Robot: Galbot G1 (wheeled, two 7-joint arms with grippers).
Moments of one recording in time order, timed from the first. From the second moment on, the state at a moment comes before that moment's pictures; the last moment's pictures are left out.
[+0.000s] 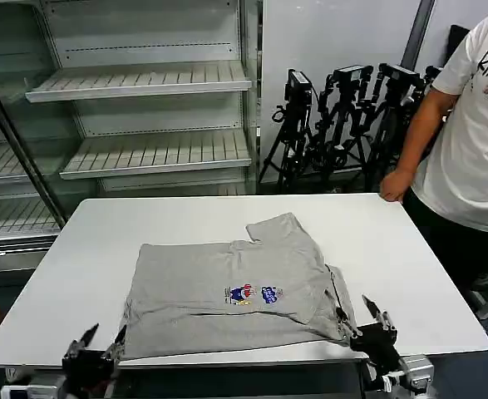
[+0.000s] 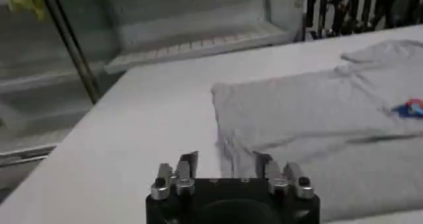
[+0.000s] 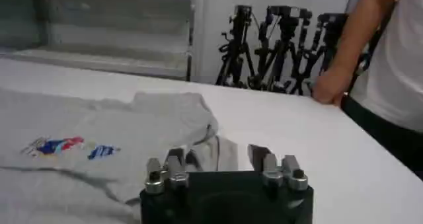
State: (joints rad) left arm 1.81 -1.13 -0.74 -2.42 -0.42 0.56 -0.23; right arm -1.58 1.01 0.50 2.33 0.46 -0.42 0.28
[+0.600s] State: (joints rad) left arm 1.37 -0.97 -0.62 -2.15 -0.63 0.58 -0.30; right arm -0.96 1.09 0.21 1.94 0.58 -0.53 0.35
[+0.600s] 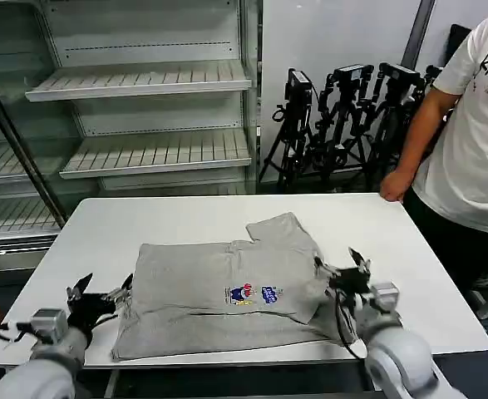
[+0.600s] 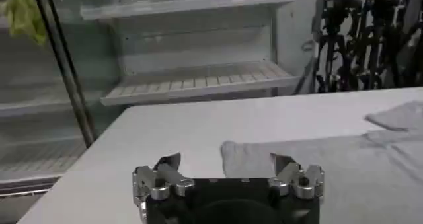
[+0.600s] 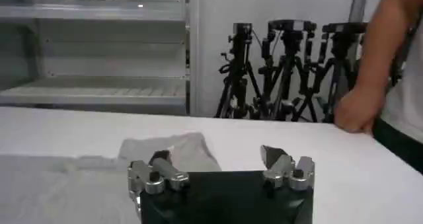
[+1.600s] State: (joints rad) left arm 0.84 -0.90 -0.25 -1.66 -0.82 0.58 -0.31; right arm -0.41 1.29 -0.05 1.24 0.64 -0.58 0.36
